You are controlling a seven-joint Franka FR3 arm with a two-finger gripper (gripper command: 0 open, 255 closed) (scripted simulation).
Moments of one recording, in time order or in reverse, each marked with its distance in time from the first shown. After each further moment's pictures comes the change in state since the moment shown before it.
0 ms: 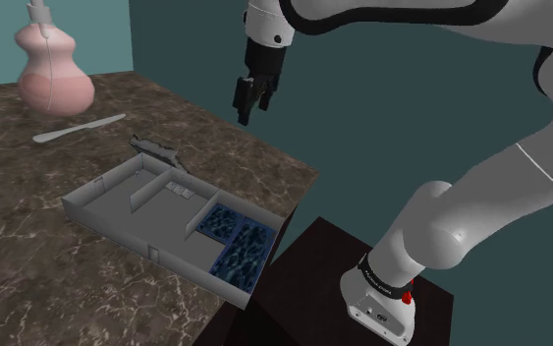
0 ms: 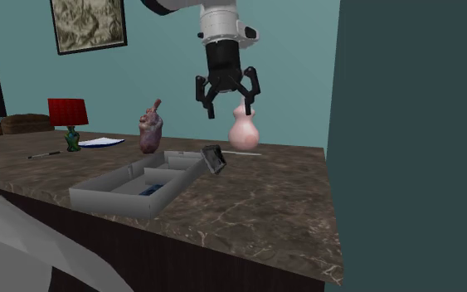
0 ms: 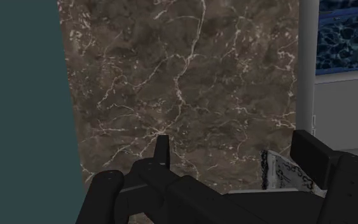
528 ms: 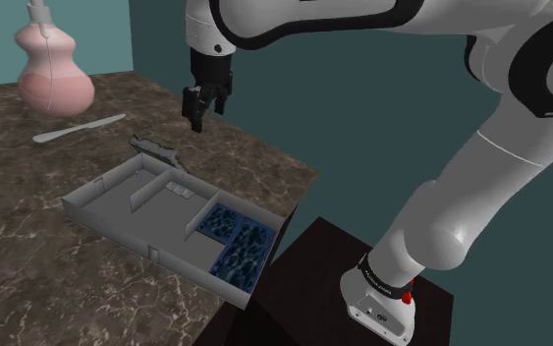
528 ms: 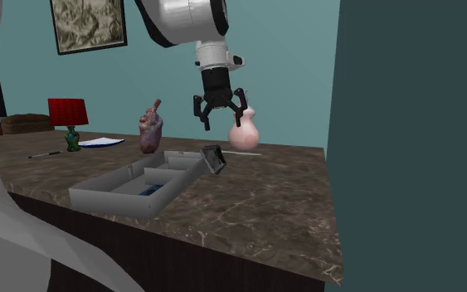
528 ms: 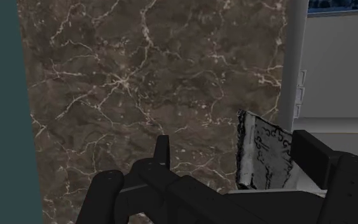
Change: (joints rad) arm 0.032 0.297 0.085 0.212 -0.108 0.064 0.072
